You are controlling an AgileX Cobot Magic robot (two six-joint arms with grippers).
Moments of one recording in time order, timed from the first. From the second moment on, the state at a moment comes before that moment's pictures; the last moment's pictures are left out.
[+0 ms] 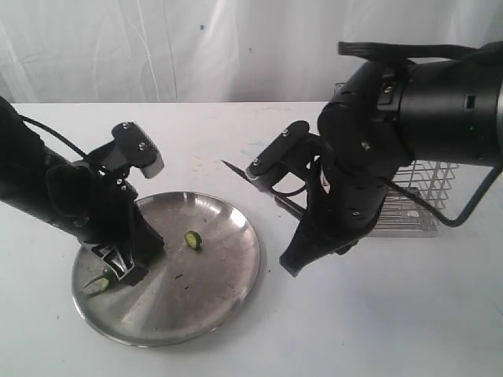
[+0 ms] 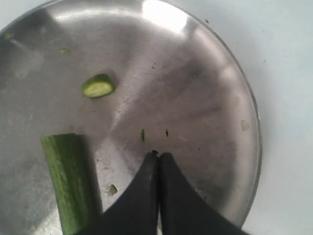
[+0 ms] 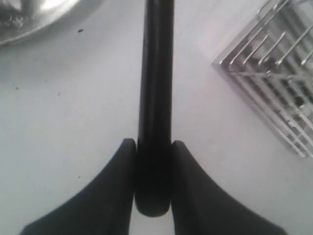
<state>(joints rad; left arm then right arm) -0.33 1.50 -0.87 -0.61 0.59 1.04 0.71 1.63 -1.11 -0.28 0.91 0.07</state>
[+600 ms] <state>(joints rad) -0.33 1.62 -0.87 -0.52 0.44 1.17 0.62 1.63 -1.11 0.02 0.85 -0.10</state>
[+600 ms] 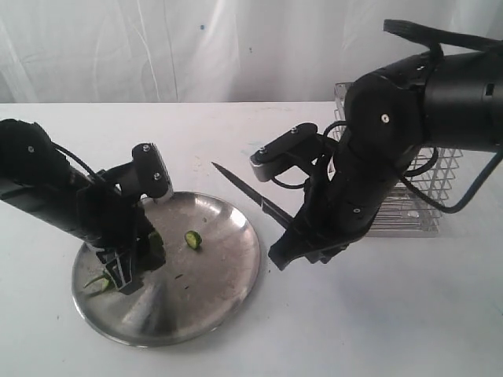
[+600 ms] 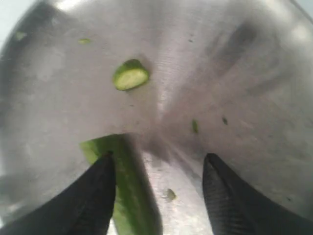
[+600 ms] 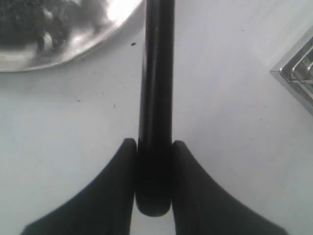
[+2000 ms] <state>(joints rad) -0.13 1.61 -0.97 -0.74 0.43 0.80 0.84 1.82 -1.18 0.03 0.82 -0.16</state>
